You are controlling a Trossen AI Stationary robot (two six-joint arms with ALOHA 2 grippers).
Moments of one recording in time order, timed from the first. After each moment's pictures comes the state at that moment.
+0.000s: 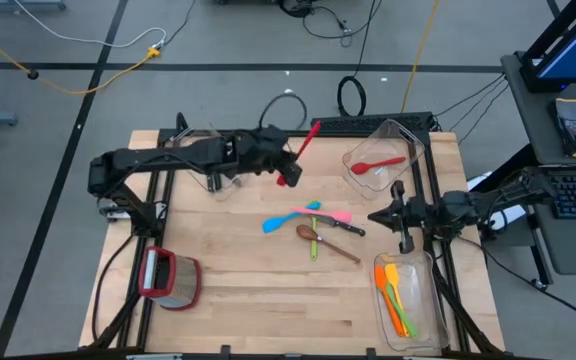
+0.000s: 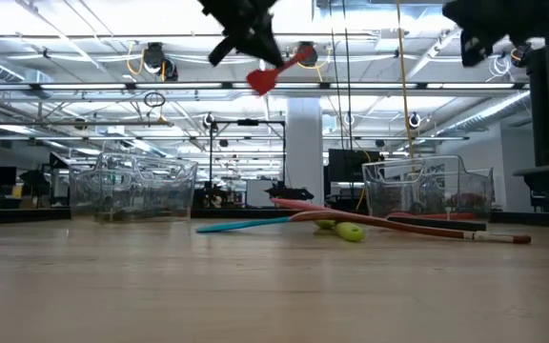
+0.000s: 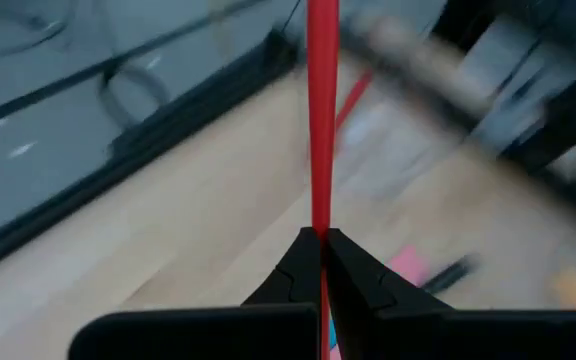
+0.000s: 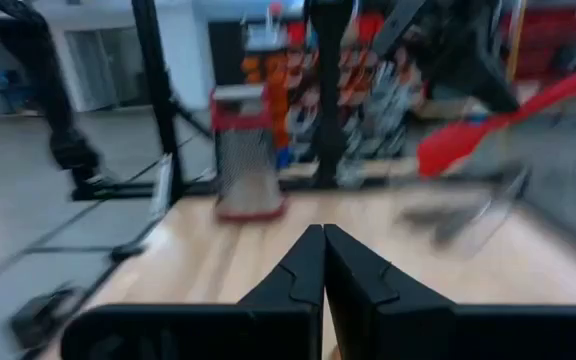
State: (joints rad) left arm 0.18 1.63 1.50 -0.51 -0.28 -0.48; right arm 0.29 0.39 0.28 0.13 0.23 0.08
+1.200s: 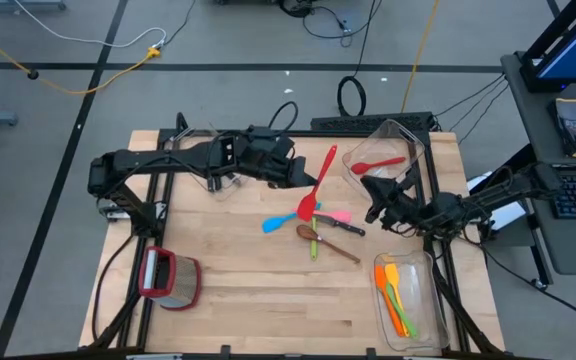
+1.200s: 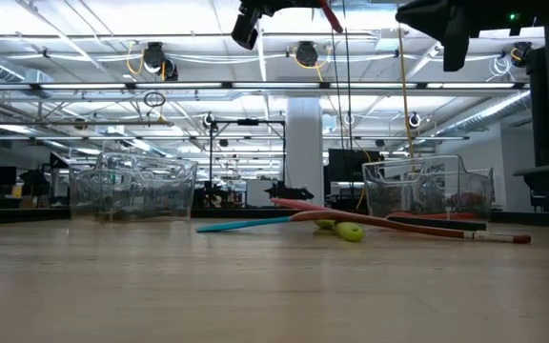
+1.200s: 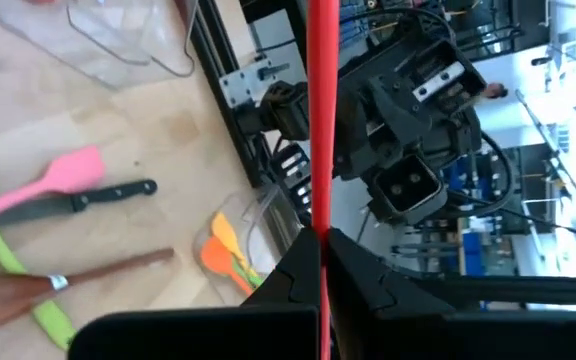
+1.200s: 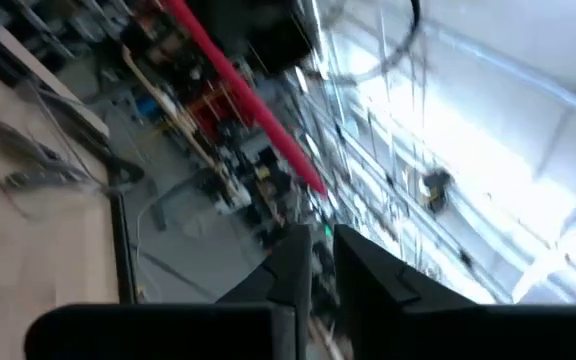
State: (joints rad) left arm 0.15 1.62 1.50 -0.25 0.23 -1.19; right arm 0.29 0.83 0.28 0.94 0.81 -1.32
